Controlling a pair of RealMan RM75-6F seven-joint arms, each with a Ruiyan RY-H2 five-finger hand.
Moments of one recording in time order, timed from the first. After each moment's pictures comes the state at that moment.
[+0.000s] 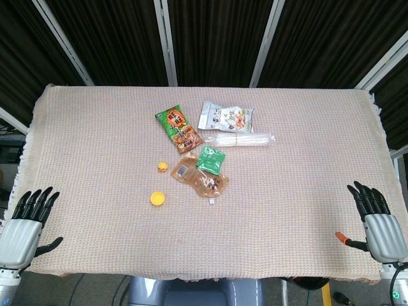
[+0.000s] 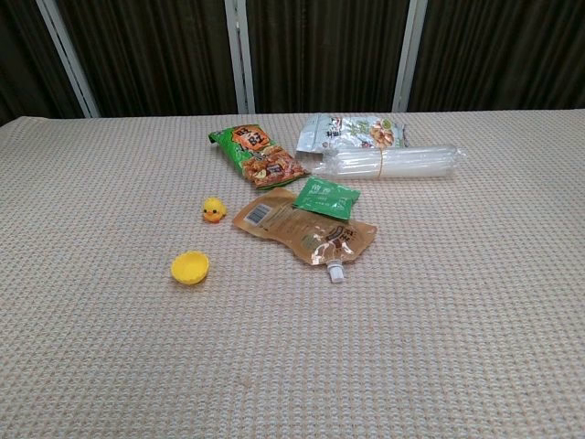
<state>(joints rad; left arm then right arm) -0.04 -1.15 0.04 -1.69 1.66 1.54 0.26 0.07 -1.08 0.03 -1.63 -1.57 1.50 0.09</state>
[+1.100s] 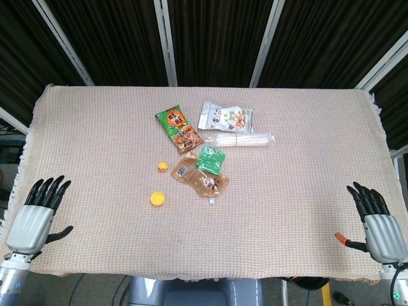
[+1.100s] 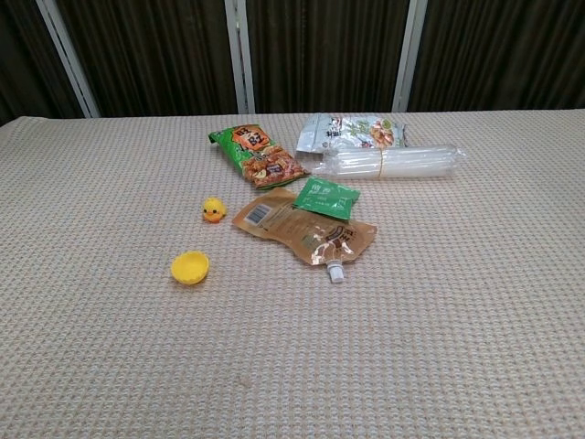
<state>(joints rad) -0.14 -1.14 -0.04 -1.79 1.58 1.41 0.34 0.07 -1.07 0.03 -1.64 -1.57 1.49 0.11</state>
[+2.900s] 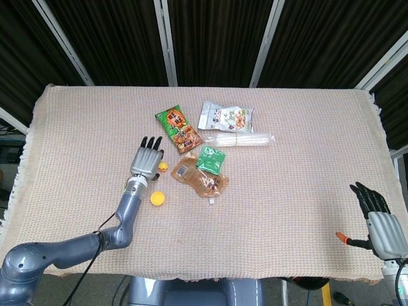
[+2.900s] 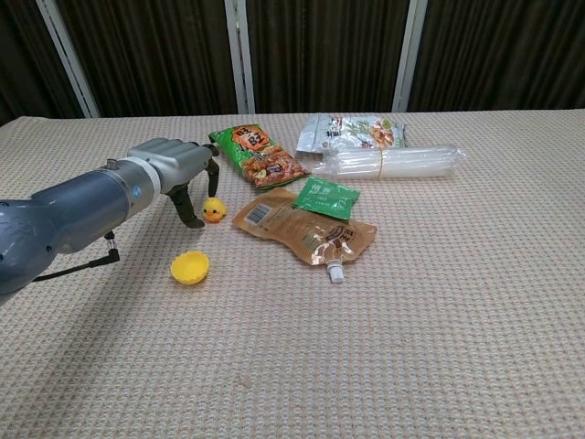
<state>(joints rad) -0.94 -1.86 -0.30 -1.06 0.71 0.89 0.83 0.09 -1.03 0.04 -1.68 -1.49 1.40 0.20</state>
